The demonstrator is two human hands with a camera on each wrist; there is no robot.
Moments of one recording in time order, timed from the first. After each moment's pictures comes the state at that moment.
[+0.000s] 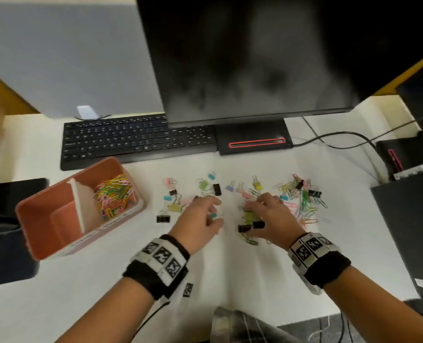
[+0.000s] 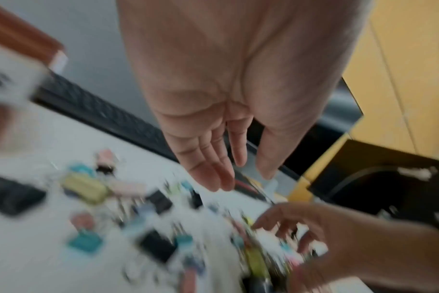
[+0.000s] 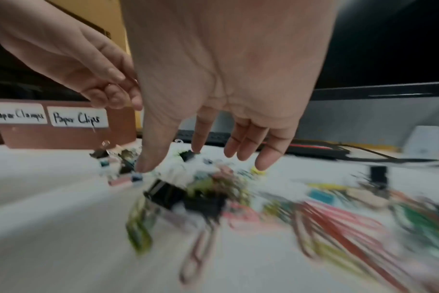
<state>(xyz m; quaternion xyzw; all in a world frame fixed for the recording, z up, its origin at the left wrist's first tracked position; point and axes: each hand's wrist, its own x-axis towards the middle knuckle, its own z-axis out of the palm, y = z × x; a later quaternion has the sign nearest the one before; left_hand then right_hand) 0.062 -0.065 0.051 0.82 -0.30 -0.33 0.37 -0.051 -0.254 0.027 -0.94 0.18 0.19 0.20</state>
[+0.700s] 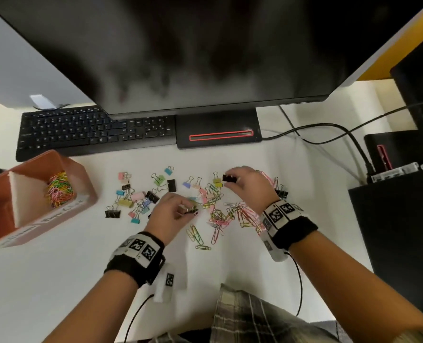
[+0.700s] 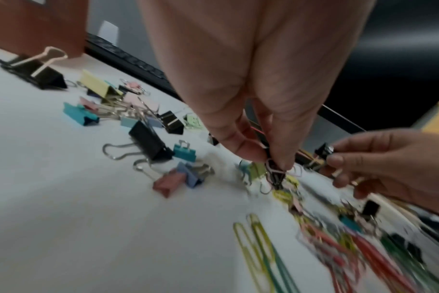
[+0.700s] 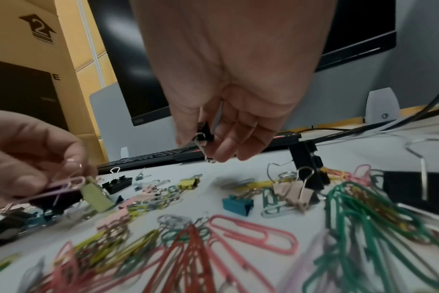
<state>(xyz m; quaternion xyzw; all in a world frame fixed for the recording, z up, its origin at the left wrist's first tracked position) 0.026 -0.139 0.000 0.85 -0.18 -0.29 0.39 -0.034 -0.365 0.018 -0.90 0.18 0.10 0.38</state>
